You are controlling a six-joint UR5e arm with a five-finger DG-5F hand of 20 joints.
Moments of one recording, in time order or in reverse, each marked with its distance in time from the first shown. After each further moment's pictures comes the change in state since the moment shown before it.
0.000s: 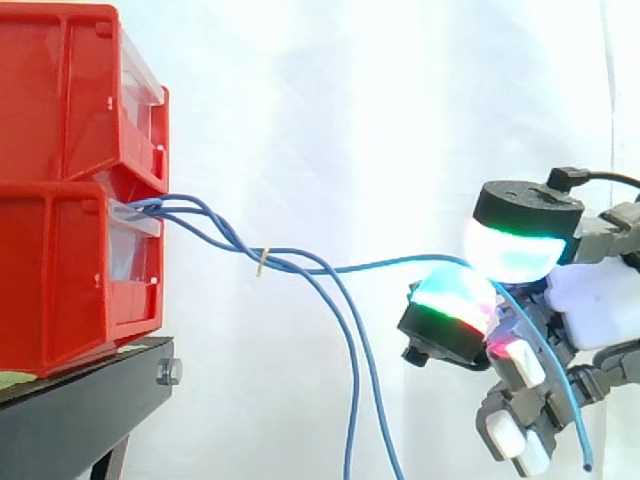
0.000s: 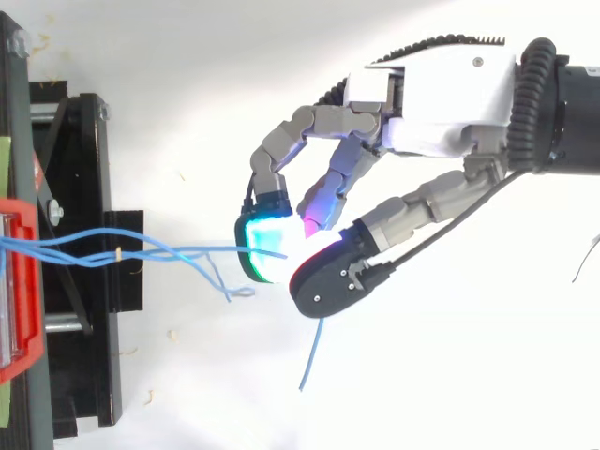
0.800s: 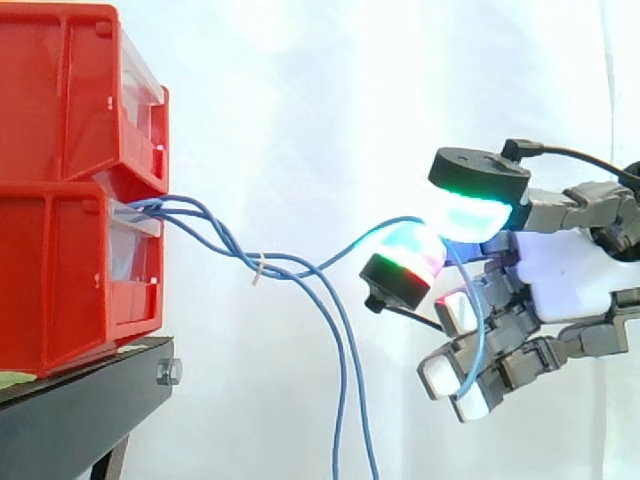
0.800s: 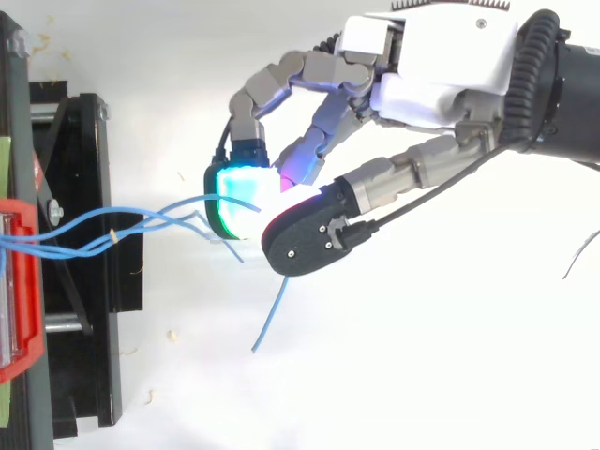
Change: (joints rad) arm 0.002 -0.001 -0.008 0.105 0.098 0.004
